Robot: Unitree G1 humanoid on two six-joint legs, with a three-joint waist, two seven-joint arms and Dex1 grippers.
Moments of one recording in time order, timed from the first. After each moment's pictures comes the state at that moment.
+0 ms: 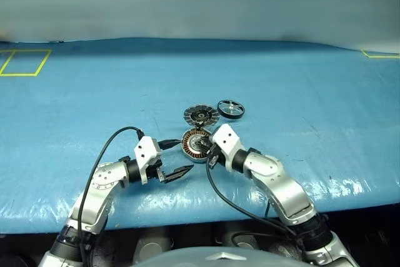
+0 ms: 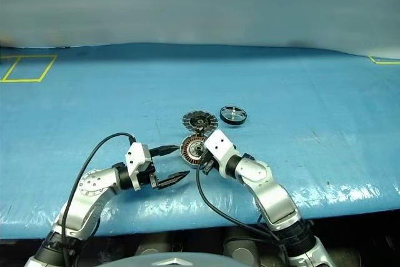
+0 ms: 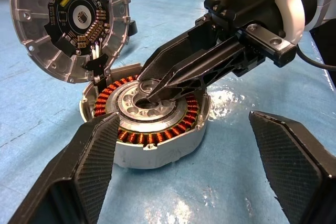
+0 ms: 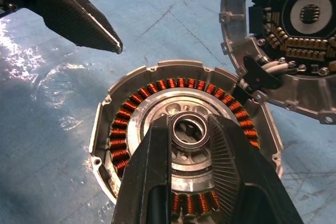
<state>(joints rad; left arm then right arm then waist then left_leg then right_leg) 0.03 0.48 -0.17 -0.17 -0.29 0.08 -0.90 -0.13 -0.32 0.37 -0.31 0.08 0.53 0.51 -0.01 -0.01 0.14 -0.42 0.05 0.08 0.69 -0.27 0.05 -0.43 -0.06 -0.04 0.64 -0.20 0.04</state>
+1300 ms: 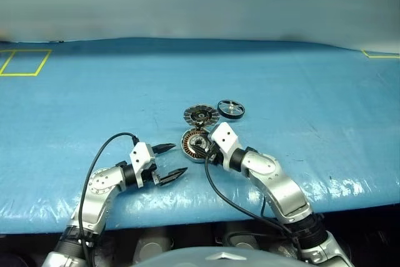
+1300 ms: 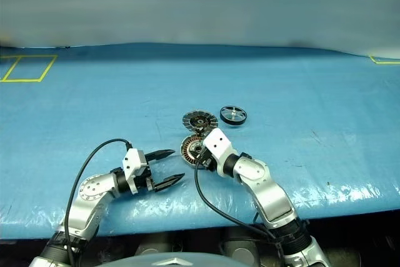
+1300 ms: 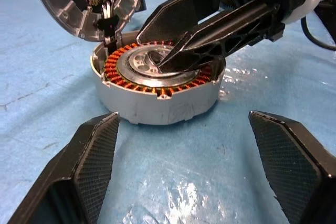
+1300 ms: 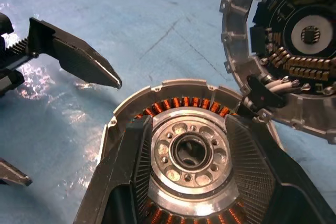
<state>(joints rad) 0.02 0.45 -0.15 0.02 -0.30 -0.09 -0.95 -0.13 -0.28 0.33 -0.29 0.10 0.49 0.53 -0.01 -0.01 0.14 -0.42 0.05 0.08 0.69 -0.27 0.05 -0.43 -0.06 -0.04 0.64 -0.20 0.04</state>
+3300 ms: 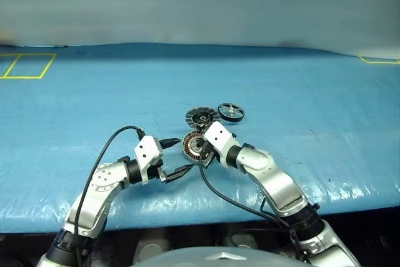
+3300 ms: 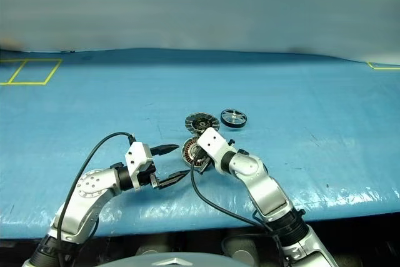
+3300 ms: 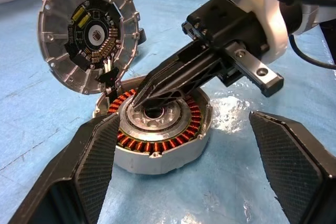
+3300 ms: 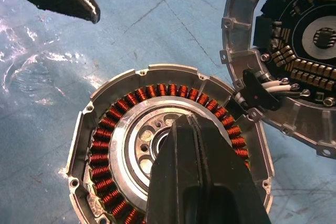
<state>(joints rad) 0.04 0.49 -0.17 -0.27 -0.28 0.16 -0.84 -0.20 -0.33 0.45 -0.26 -0.04 0.61 0.49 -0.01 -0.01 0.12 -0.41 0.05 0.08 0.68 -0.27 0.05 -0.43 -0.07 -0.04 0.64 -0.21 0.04</state>
